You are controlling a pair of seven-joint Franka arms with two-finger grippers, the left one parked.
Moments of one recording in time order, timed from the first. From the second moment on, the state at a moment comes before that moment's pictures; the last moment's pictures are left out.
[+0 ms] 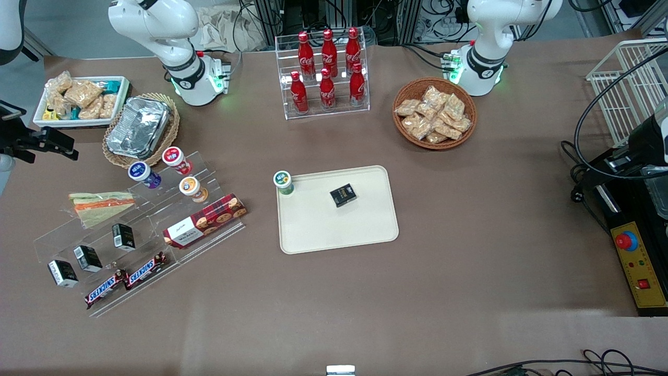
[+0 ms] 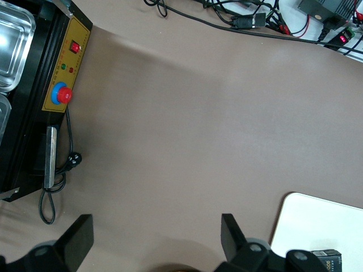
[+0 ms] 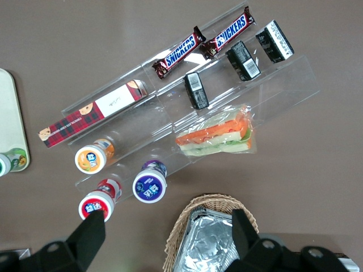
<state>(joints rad) -0.10 -0.11 -0.04 -1.75 -0.02 1.60 -0.16</state>
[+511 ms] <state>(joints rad) -0.10 -0.10 -0.04 -1.75 -0.02 1.60 0.04</state>
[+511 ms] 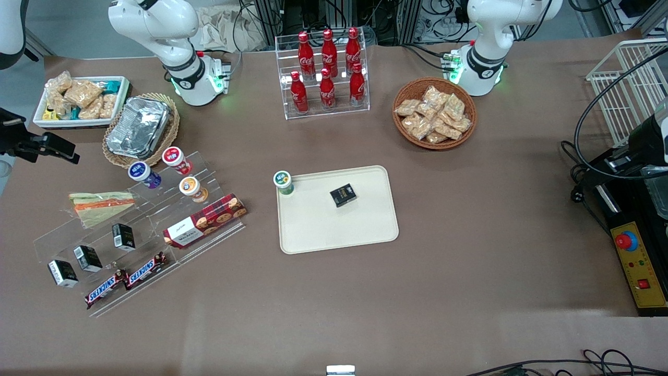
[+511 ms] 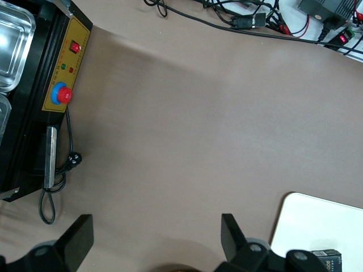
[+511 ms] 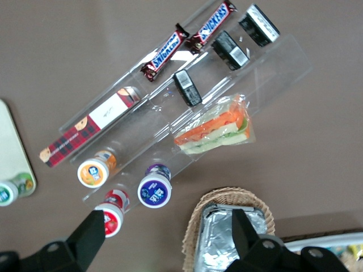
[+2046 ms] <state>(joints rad) -0.10 -0.01 -0.08 -1.72 -0.17 1.73 0.76</state>
